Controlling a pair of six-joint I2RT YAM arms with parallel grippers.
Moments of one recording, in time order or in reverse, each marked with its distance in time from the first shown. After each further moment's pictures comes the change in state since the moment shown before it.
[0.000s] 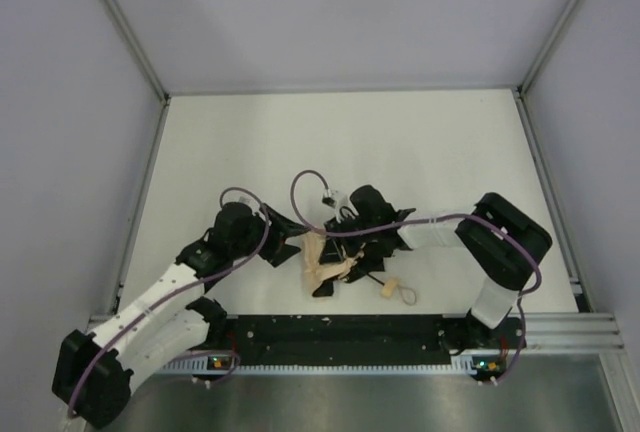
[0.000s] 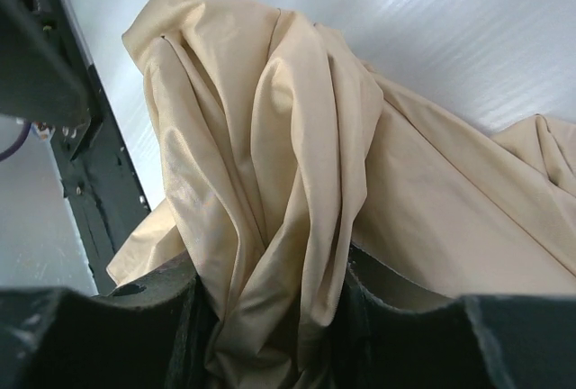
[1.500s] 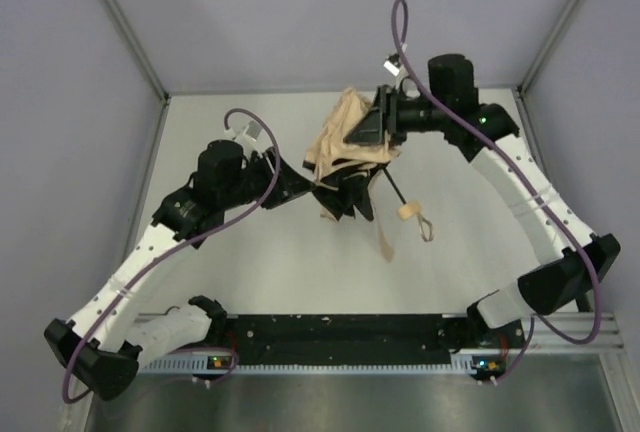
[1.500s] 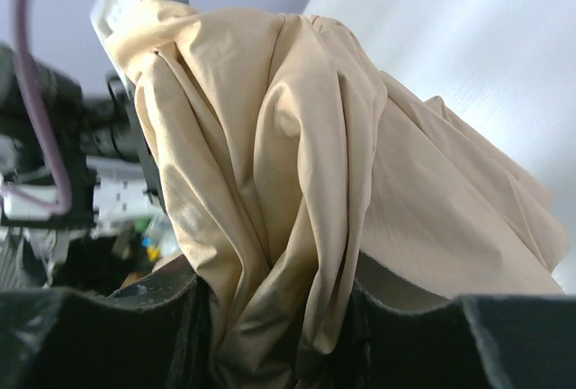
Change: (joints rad) left arm -0.030 0.157 0.640 -0.246 0.065 0.535; right arm -0.314 -0.283 0.834 -0.900 -0.177 0.219
